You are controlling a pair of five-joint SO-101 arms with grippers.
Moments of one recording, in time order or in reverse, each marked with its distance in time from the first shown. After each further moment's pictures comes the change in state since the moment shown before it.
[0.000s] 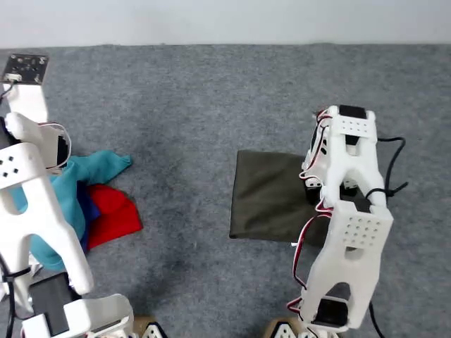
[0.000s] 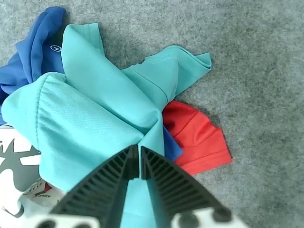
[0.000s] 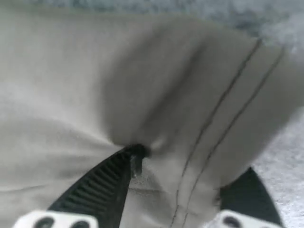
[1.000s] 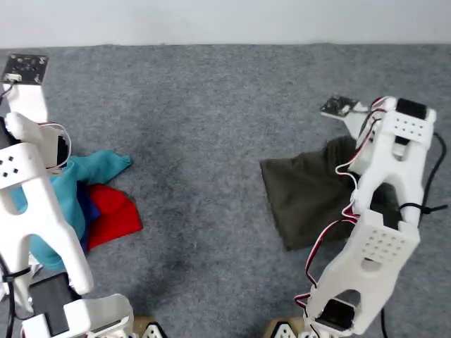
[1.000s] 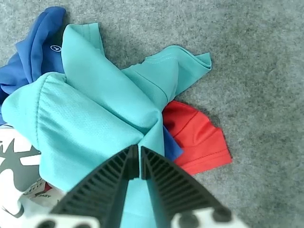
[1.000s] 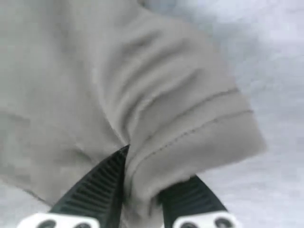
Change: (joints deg) left arm 0.0 0.0 0.0 0.0 0.0; right arm 12.0 -8.4 -7.5 -7.6 61.6
